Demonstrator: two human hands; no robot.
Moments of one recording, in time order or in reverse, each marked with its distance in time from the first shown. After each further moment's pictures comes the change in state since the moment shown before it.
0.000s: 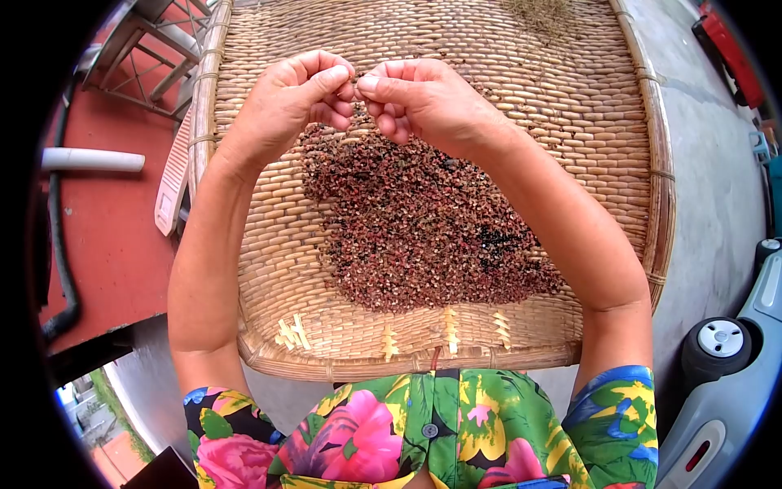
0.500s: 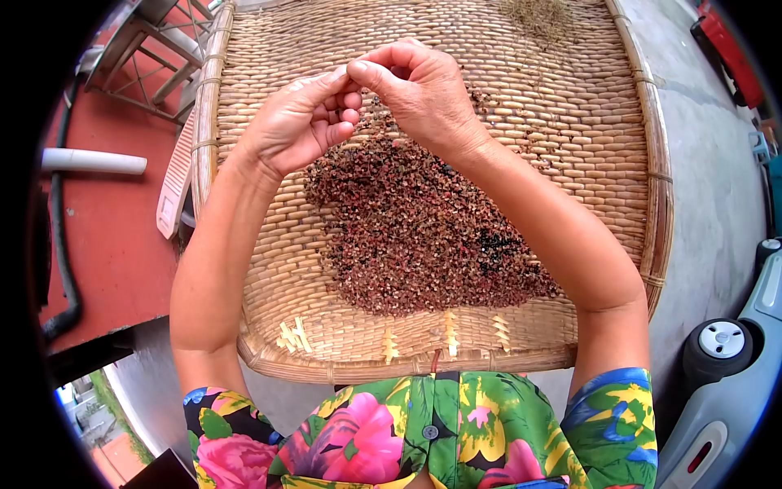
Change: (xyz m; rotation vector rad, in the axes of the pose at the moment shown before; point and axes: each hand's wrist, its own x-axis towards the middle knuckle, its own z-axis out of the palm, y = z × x) left_hand 0.002 -0.012 0.006 -0.481 -0.048 -0.187; right_hand 0.014 0.010 0.010 -0.436 0.400 -0.521
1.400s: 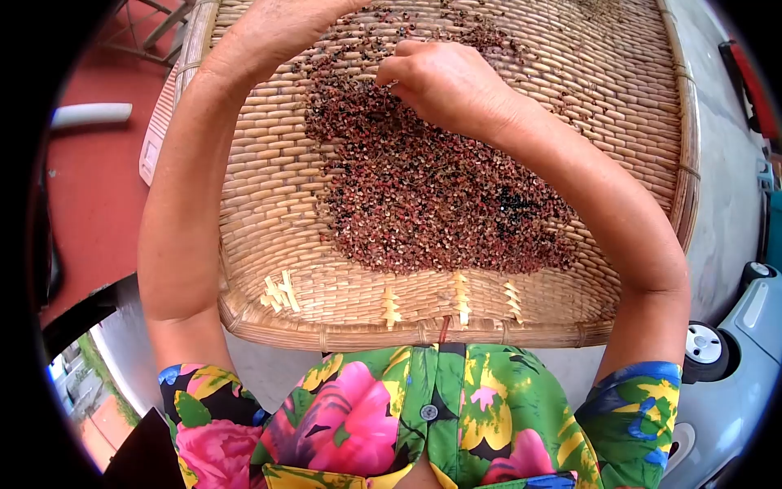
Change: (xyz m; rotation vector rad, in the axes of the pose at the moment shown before) left_hand -0.014 0.021 0.004 1.130 0.237 0.363; right_hand -0.024 0.025 0.001 -0.995 -0.624 -0.403
